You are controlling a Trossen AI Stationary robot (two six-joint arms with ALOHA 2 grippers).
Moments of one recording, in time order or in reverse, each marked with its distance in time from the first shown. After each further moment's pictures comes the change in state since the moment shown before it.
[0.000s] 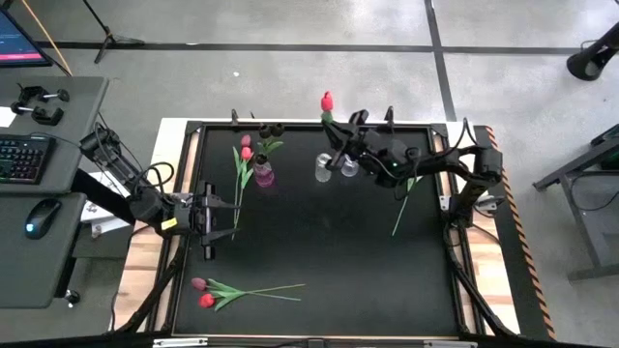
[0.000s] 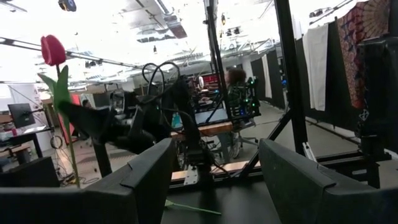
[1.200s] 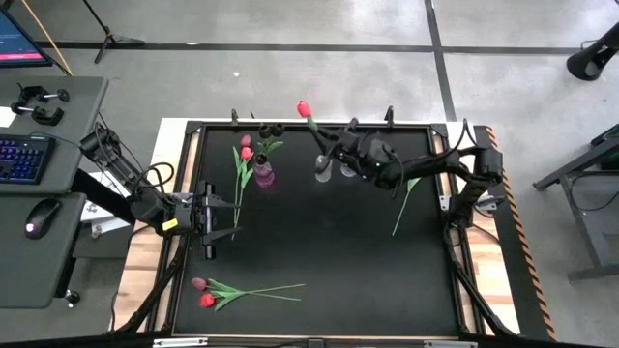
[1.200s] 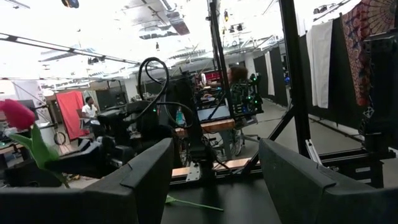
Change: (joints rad) left arm 0.000 0.001 0.000 -0.009 -0.018 -0.007; right arm 0.027 -0.002 0.000 -0.403 0.211 -0.027
